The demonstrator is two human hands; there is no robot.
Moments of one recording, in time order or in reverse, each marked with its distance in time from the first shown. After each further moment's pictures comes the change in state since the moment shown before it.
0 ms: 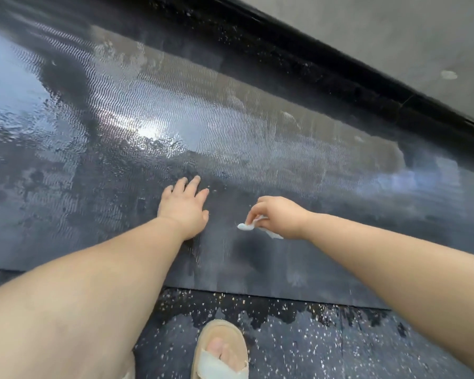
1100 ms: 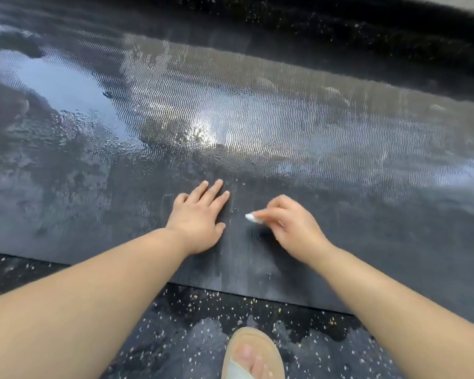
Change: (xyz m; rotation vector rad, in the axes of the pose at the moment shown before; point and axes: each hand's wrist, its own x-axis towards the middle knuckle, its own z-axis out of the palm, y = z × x) left_hand -0.019 -0.014 0.019 0.092 -0.041 0.015; right_hand 0.016 -0.004 0.075 0.393 0.601 -0.270
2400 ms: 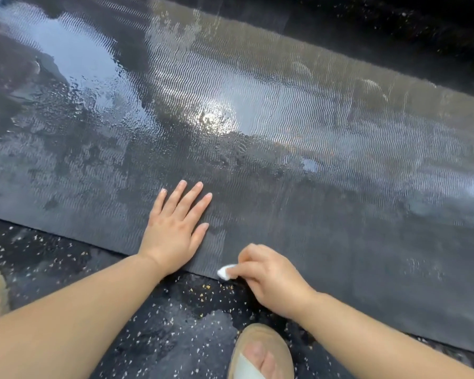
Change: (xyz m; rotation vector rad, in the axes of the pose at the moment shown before) left_hand -0.059 -0.038 0.039 -0.072 0.301 -0.065; right_hand -0.039 -0.047 0.059 0.037 -0.252 -0.277
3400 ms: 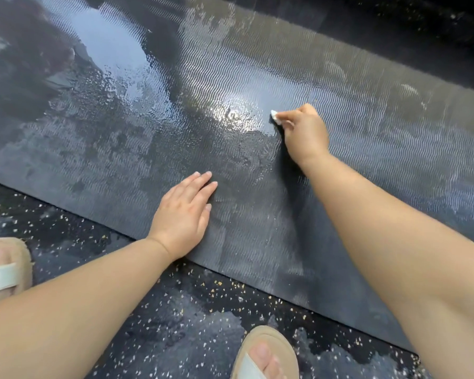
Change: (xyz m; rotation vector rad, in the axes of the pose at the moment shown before) left_hand 0.004 -0.011 -0.015 -0.210 0.084 -0.062; right_hand 0.183 0.092 -0.082 -0.187 0.441 0.438
